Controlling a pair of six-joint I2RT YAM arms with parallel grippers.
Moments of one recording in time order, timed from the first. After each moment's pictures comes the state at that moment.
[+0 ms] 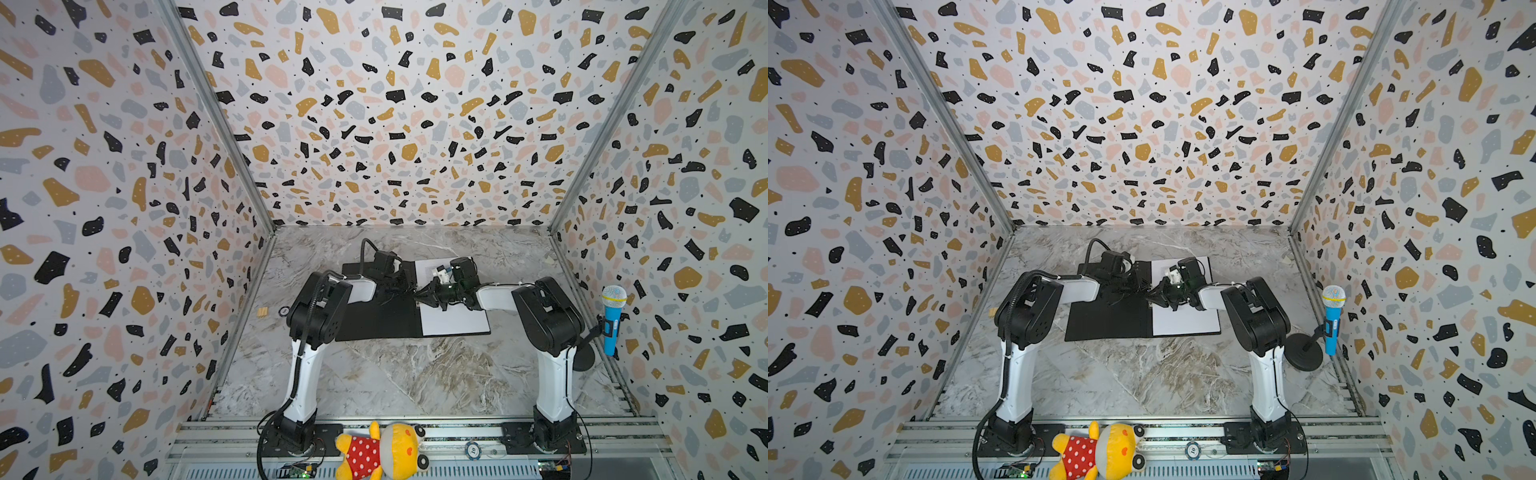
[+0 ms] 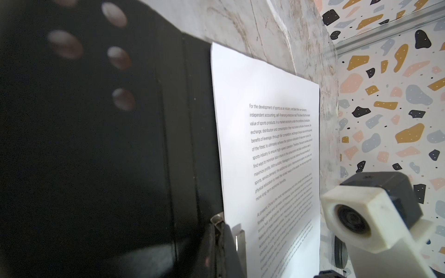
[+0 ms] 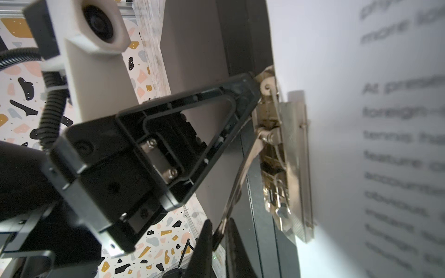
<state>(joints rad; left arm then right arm) -0.45 2.20 1.33 0.12 0.46 -0.74 0.46 2.06 1.14 0.21 -0.80 1.06</state>
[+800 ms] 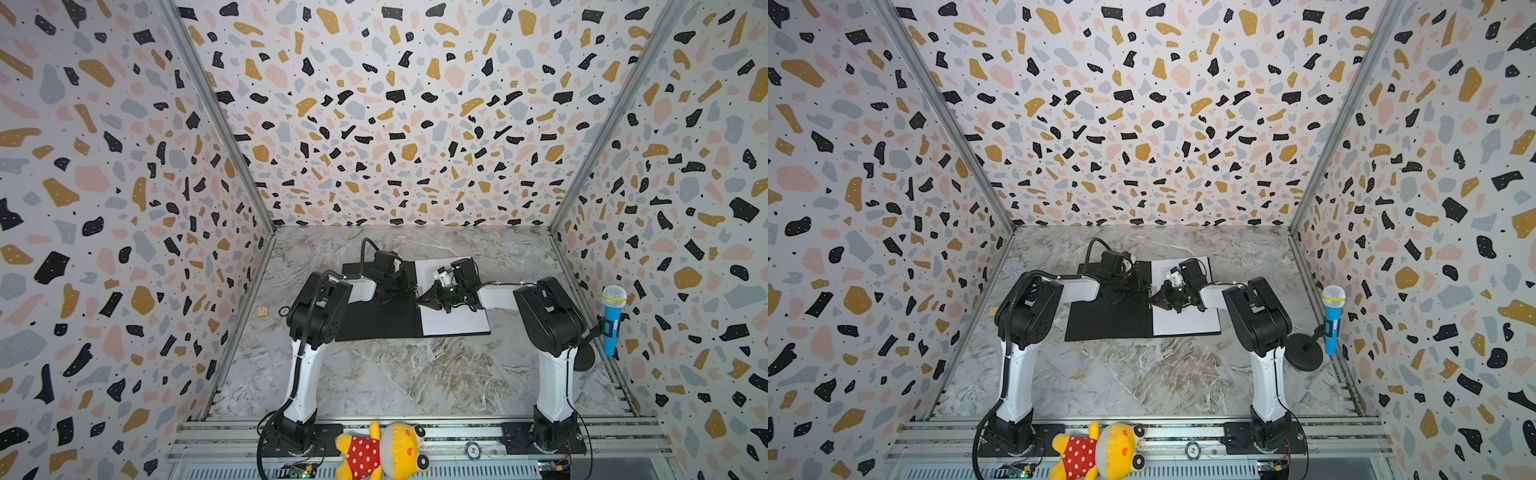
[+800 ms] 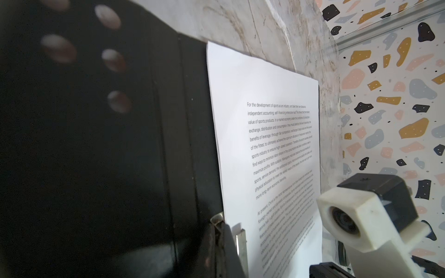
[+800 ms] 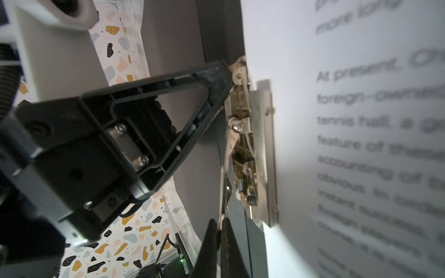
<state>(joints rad) -0.45 2.20 1.34 0.10 0.46 -0.71 0.45 2.05 1.16 0.07 -0.78 0.87</state>
